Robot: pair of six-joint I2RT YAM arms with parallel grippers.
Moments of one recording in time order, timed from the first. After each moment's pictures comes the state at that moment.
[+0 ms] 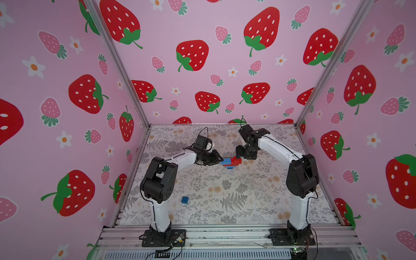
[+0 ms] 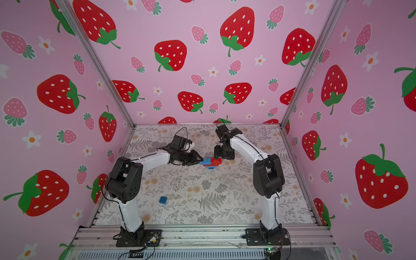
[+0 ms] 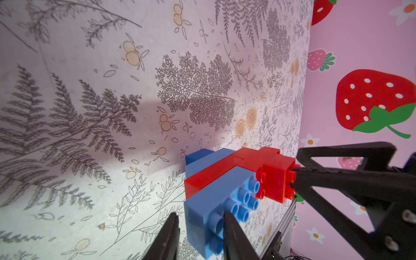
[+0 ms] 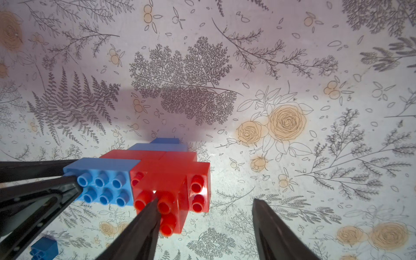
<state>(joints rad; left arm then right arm) -0.41 1.91 1.26 -0.28 0.58 -0.63 0.53 2.00 1.73 -1.10 0.01 0.50</state>
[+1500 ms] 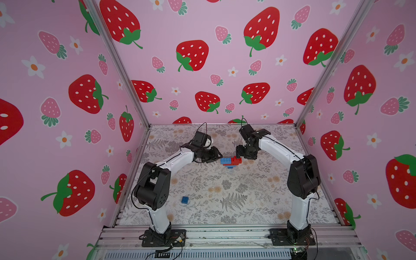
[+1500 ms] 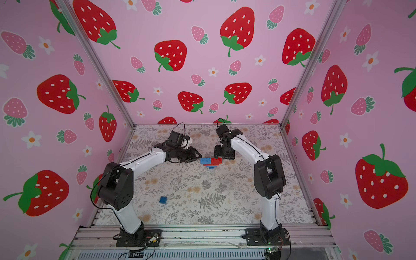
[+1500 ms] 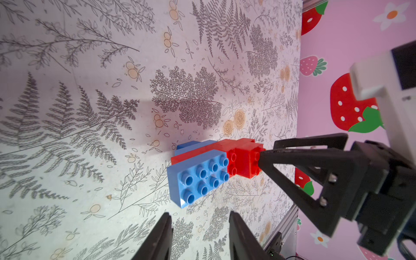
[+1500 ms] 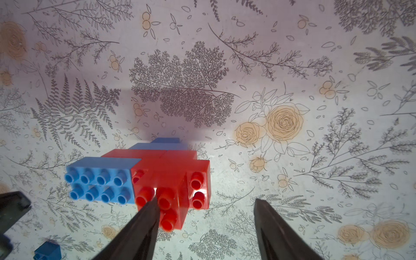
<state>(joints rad) -0.42 1.77 1.28 -0.42 0.50 -0.60 0.53 1.96 1.71 -1.04 0.00 0.52</state>
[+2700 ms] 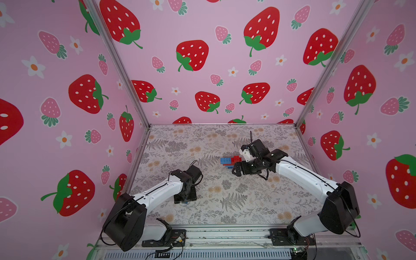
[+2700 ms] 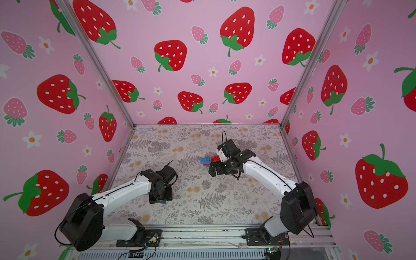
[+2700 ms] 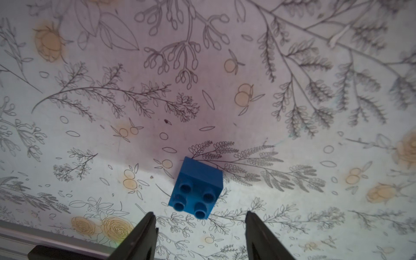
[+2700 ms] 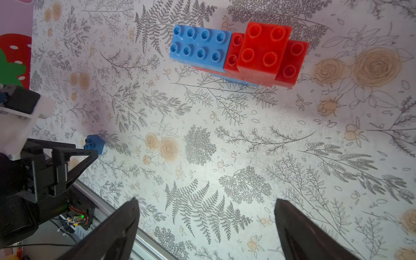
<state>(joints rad) -0.53 1.35 0.76 -0.98 -0.09 -0.74 0.64 1.48 1.19 -0.80 -0.20 0.40</state>
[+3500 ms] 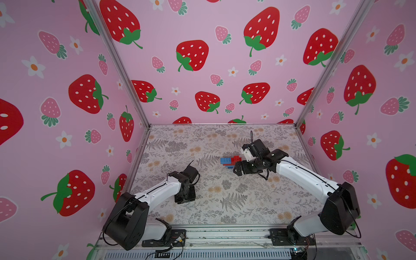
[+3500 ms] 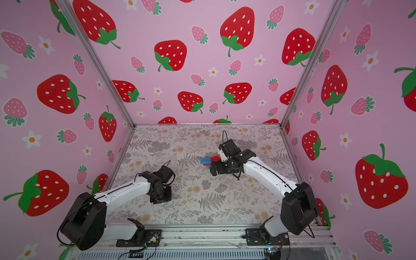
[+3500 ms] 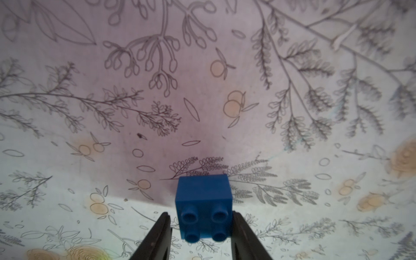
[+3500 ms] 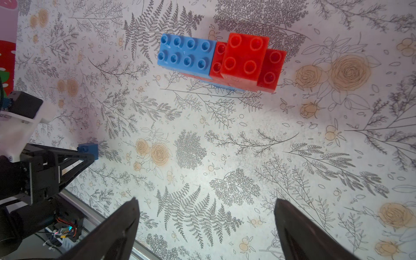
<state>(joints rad) -0.48 1.35 0.69 -0.86 0.00 -0.69 0.63 1.48 1.19 -0.80 -0.14 0.40</state>
